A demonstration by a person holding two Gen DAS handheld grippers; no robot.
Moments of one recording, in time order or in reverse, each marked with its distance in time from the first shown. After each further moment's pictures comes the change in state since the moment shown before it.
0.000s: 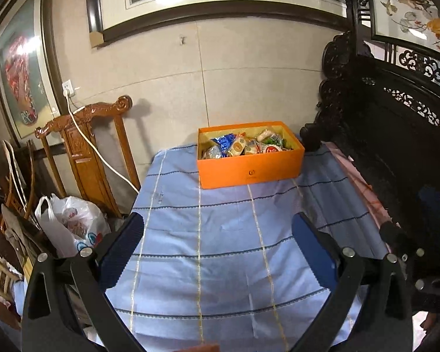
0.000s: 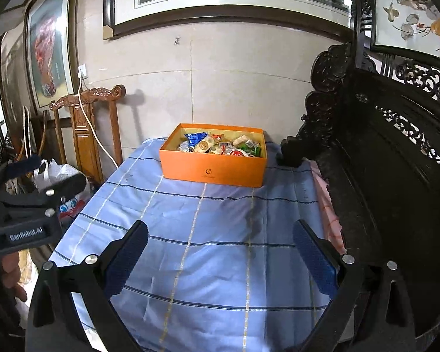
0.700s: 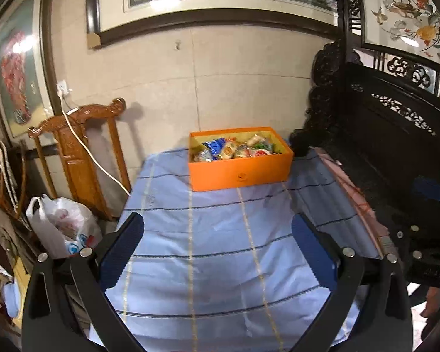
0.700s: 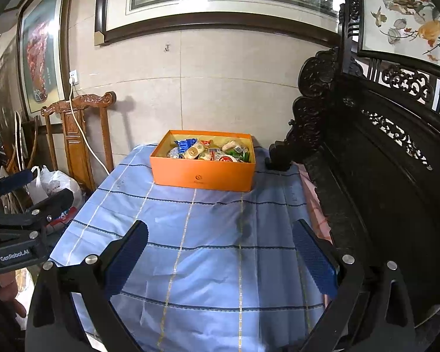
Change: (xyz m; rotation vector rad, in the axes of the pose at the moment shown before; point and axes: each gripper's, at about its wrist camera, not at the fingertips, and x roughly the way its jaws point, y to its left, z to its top) left arm -0.015 -0.004 -0.009 -0.010 -0.037 -0.051; right arm -0.009 -0.006 0.002 0.011 -0.023 -0.050
